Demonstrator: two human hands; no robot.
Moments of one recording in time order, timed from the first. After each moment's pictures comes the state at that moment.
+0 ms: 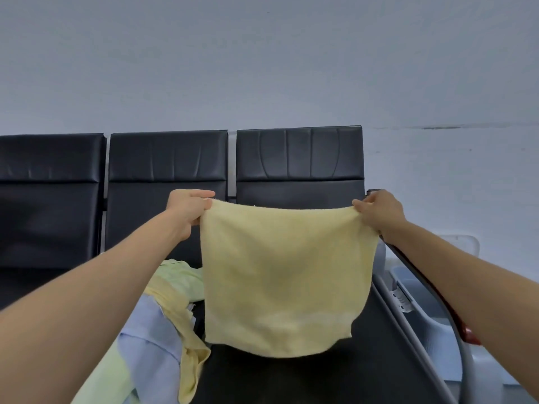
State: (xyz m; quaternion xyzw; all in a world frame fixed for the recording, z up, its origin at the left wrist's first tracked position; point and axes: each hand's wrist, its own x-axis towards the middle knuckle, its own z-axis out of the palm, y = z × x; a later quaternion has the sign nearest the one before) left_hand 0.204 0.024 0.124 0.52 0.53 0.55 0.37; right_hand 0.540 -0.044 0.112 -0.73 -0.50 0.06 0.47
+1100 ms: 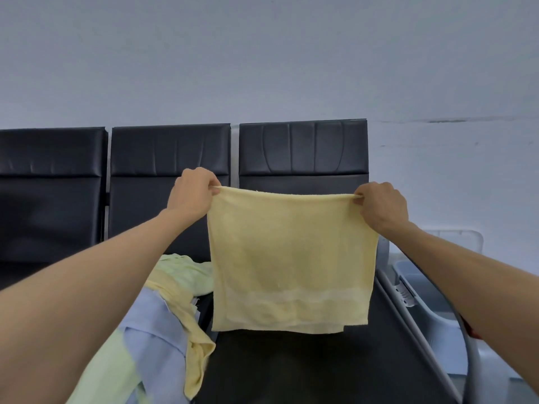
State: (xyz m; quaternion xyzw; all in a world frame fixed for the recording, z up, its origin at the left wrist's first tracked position) left_hand 0.199 0.027 0.134 0.74 0.55 0.39 -0.06; right_hand 0.532 -0.038 0.108 -0.73 -0.58 -0.21 0.29
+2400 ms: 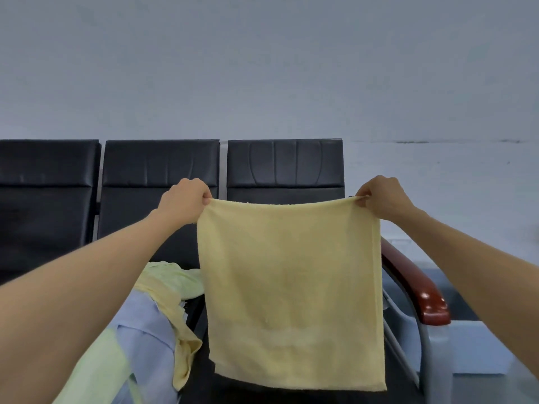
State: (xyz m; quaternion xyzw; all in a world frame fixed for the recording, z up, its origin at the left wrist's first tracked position) left_hand 0.200 -0.028 0.151 0.77 0.57 0.28 -0.09; right_hand 0.564 -0.109 0.158 -0.74 -0.59 -0.09 0.32
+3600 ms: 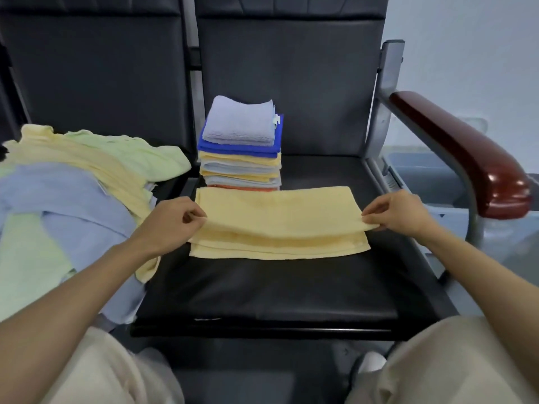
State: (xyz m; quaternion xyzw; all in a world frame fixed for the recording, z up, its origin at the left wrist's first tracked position) left_hand 0.206 -0.001 -0.142 0.81 0.51 0.24 0.15; right_hand 0.610 -0.080 -0.124 -0.76 -0.56 0.19 0.25
